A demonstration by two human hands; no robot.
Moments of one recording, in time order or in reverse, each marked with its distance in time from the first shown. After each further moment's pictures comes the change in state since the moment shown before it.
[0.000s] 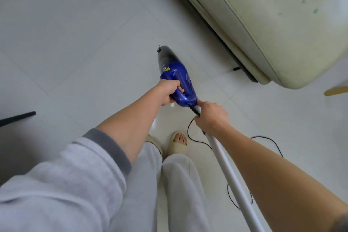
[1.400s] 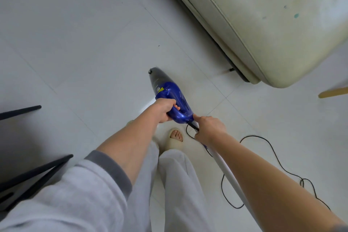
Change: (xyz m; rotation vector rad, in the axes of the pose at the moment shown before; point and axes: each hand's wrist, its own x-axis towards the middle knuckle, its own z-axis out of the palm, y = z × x) left_hand -0.037 -0.059 0.014 -0.052 0.033 -0.155; right_hand -0.052 0.038 0.002 -0.163 -0.163 -0.131
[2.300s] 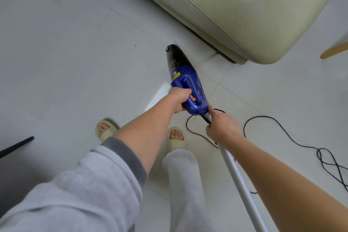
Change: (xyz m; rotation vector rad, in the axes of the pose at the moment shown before) left_hand 0.039 0.014 0.116 0.327 -0.045 0.090; right_hand 0.024 0.085 0.032 0.254 0.127 0.226
